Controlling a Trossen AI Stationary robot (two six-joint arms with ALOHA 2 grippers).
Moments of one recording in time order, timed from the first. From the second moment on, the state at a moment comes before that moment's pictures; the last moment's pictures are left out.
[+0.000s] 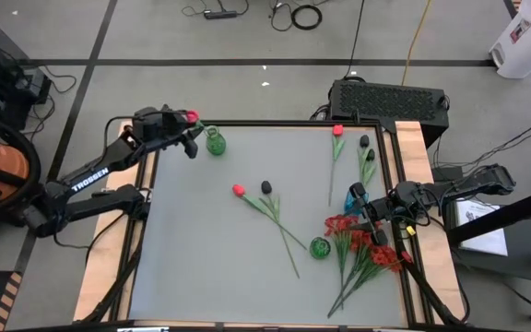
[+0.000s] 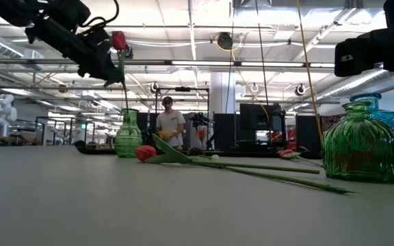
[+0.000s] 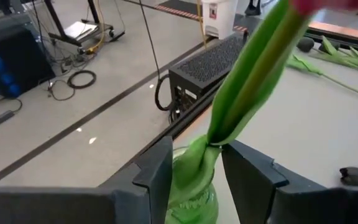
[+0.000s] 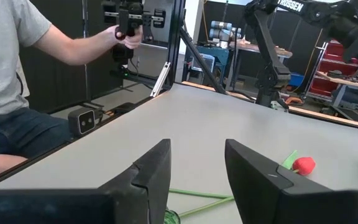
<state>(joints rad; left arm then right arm) 0.85 0.83 0.59 -0.15 0.15 0.12 0.21 0.31 0.03 0.26 -0.16 -0.12</state>
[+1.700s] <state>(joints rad) 0.06 0.71 0.47 -0.24 0.20 -0.31 0.21 0.30 0.03 0.26 -0.16 -0.12</state>
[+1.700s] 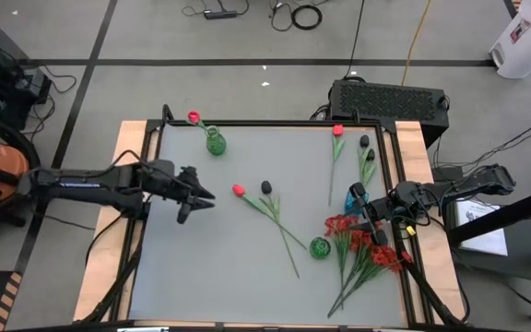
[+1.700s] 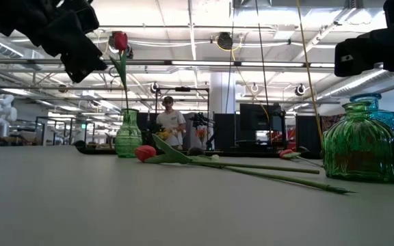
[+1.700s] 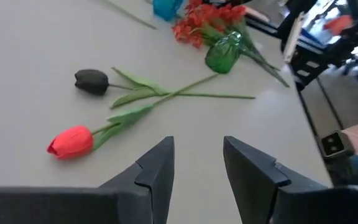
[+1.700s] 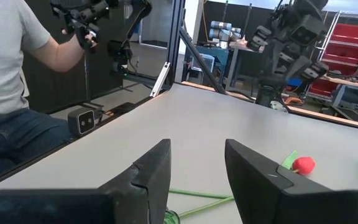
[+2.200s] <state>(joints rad) -0.04 0.88 0.46 -0.19 0.11 -0.33 0.21 0.30 0.03 0.27 -0.16 -0.05</state>
